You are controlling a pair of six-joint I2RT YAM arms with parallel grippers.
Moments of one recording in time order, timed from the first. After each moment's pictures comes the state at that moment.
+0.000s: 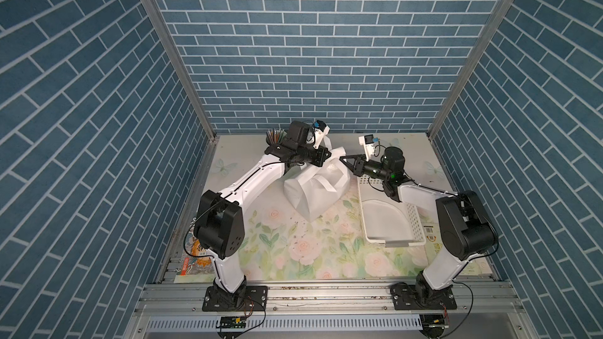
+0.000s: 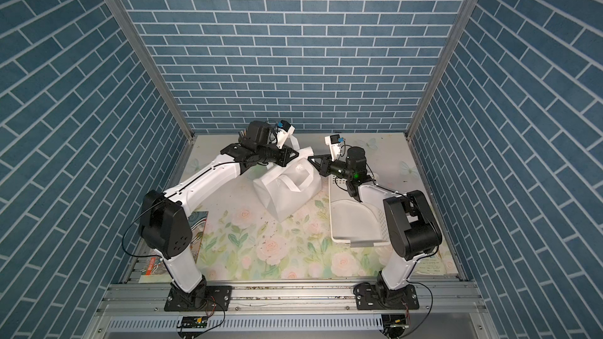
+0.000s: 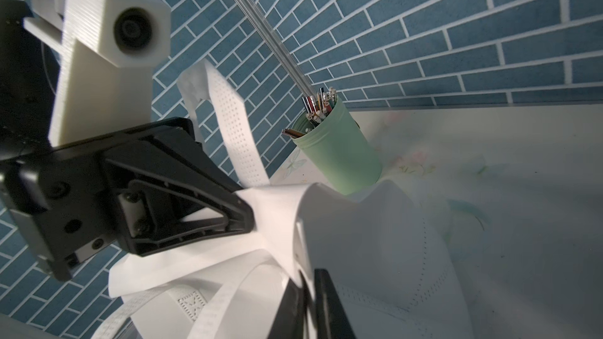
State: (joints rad) left arm -0.51 1.79 1.57 -0.40 0.42 -0.14; right arm 0.36 1.72 0.95 0.64 -0.78 0.53
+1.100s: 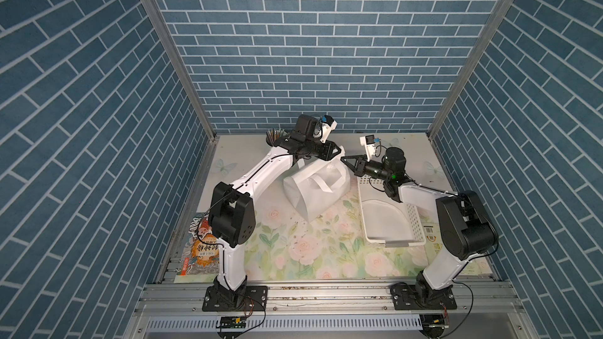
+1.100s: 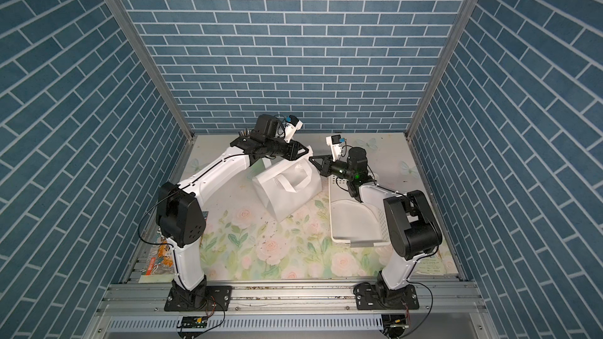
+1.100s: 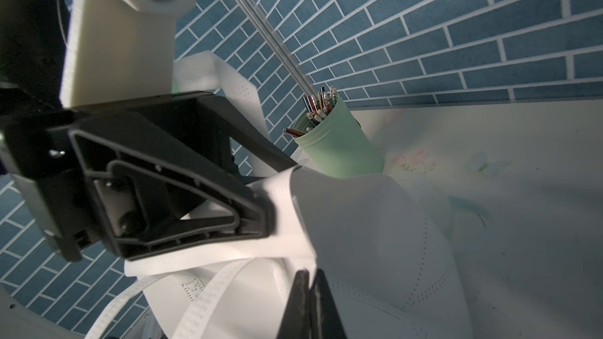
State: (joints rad) left arm -0.53 1.94 1.79 -0.47 0.47 -0.13; right arm 0.36 1.72 0.94 0.66 -0.80 0.55
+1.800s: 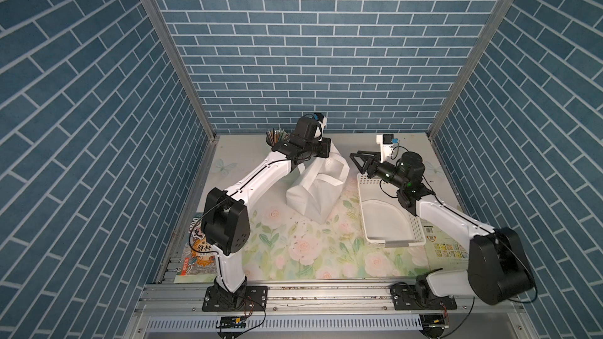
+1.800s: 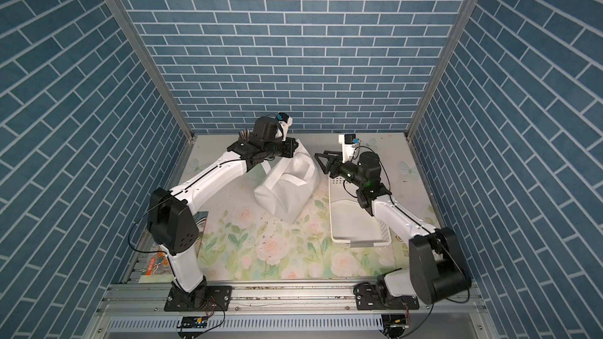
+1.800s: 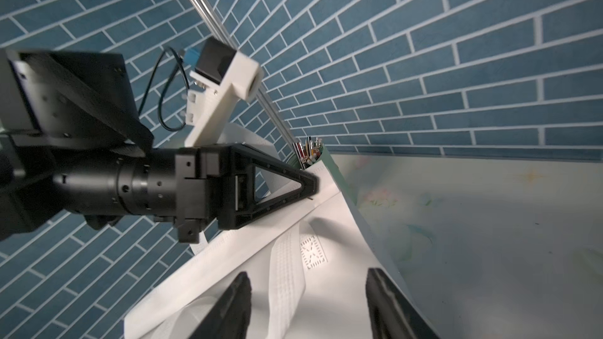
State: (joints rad) left arm -0.56 1.83 1.66 -0.37 0.11 -0.36; right arm 0.37 1.31 0.79 0.49 -0.51 0.48
